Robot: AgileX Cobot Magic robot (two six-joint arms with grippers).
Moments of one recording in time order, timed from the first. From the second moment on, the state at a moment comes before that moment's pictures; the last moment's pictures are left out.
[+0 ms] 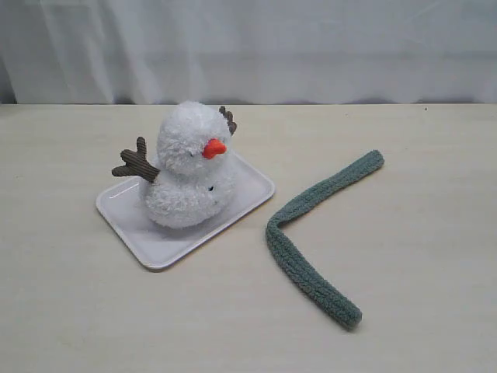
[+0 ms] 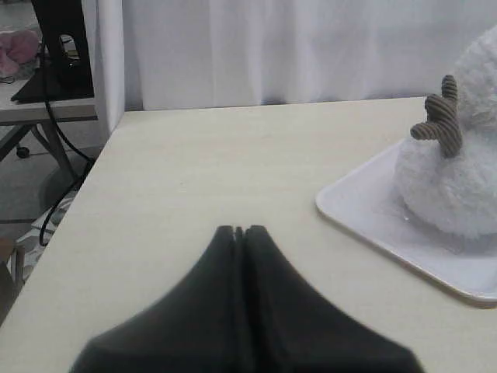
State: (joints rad) left arm 0.01 0.00 0.00 0.04 0.32 0.03; right arm -0.03 0.00 0.00 -0.13 0.36 0.06
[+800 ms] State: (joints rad) left arm 0.01 0.00 0.00 0.04 0.32 0.03; right arm -0.03 0.00 0.00 -0.23 -0.58 0.42
